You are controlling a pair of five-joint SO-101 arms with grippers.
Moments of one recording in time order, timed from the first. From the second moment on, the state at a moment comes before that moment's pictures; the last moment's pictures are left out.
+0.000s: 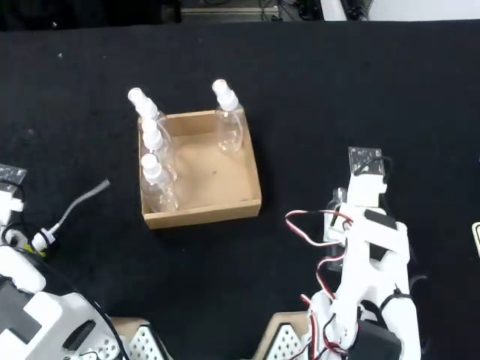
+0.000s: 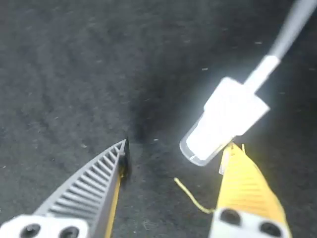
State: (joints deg) left arm -60.9 -8.0 40.8 47.6 -68.0; right arm 21.9 -28.6 69.3 40.5 16.0
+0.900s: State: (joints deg) left arm -59.3 -8.0 18.4 67.3 -23.2; right arm 20.0 -28.6 69.6 40.4 16.0
